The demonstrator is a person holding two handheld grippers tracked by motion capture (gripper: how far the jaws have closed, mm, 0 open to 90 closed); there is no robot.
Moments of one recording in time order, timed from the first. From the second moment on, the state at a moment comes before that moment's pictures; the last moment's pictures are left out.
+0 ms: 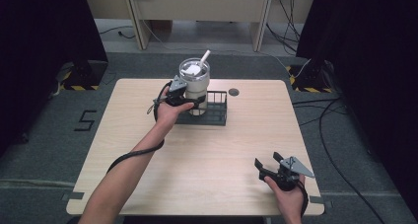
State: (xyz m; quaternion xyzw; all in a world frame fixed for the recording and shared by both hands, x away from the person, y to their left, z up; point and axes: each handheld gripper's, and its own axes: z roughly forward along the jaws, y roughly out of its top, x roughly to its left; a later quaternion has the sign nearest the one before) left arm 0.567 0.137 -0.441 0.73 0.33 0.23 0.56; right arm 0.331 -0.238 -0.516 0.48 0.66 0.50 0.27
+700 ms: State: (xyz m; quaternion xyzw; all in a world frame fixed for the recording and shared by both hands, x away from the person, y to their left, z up) left arm 0.560 0.141 -0.447 0.72 0.32 0.24 0.56; right arm 0.331 -0.238 -0.517 0.48 0.66 0.50 0.27
